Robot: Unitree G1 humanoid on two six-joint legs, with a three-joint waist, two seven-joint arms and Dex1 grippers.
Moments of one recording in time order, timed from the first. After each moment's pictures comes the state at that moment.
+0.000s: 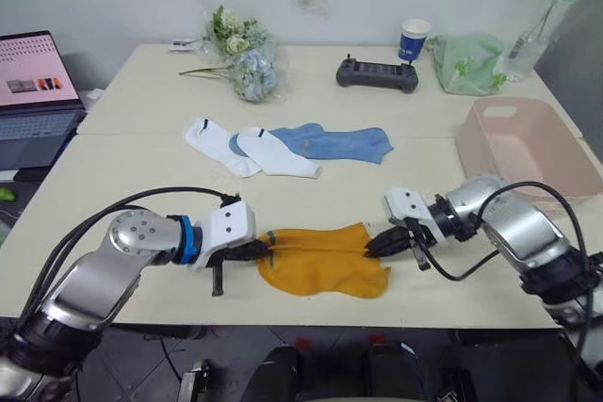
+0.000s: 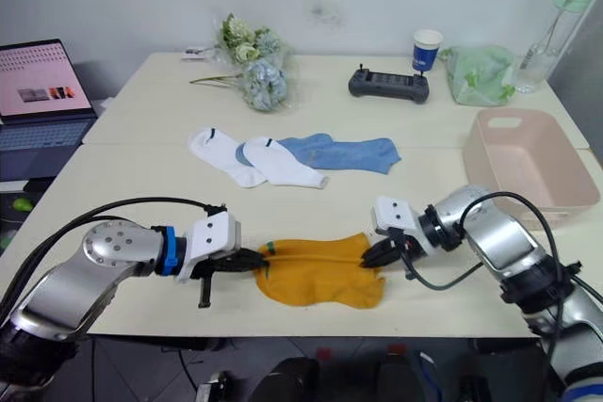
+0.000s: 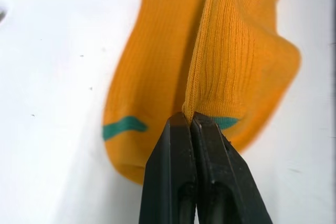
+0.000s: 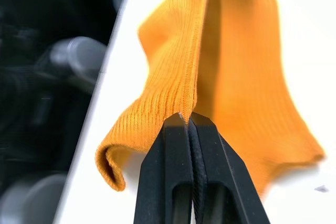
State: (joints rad) left arm -0.27 0.94 -0.20 -0.31 -0.26 0.45 -1.09; right arm -0.62 -0.74 0.43 -0.06 0.26 0.49 1.37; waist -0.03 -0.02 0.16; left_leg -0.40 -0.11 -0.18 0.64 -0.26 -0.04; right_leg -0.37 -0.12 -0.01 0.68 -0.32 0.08
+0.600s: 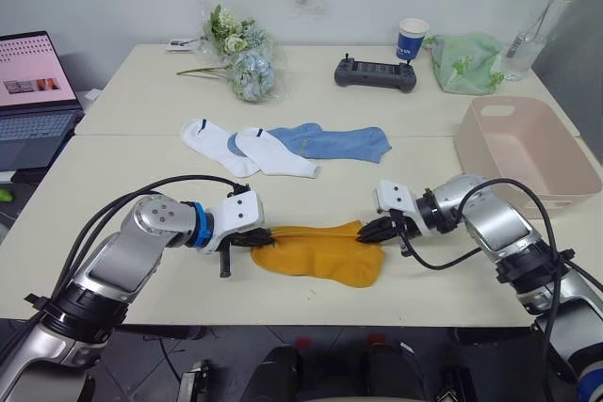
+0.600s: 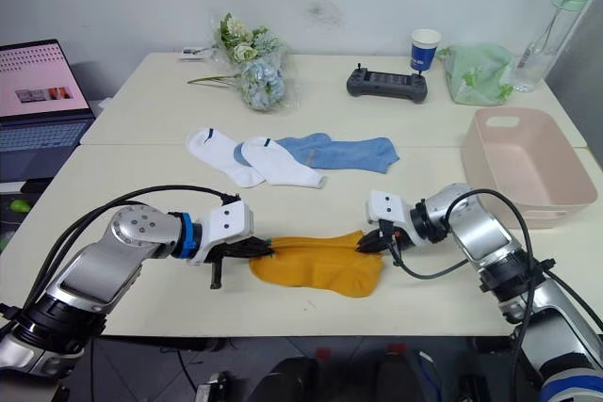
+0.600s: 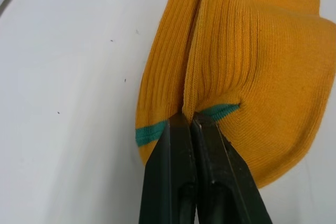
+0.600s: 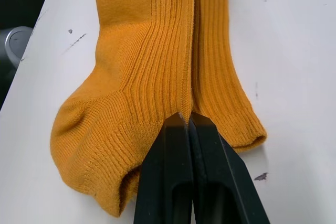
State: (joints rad) left arm -0.39 0.87 -0.27 -0.15 -0.15 0.43 -1.12; right arm -0.66 -0.64 0.43 0.13 0.14 0.36 1.33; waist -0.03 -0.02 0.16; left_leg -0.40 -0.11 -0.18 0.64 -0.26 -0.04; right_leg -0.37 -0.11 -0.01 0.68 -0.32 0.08
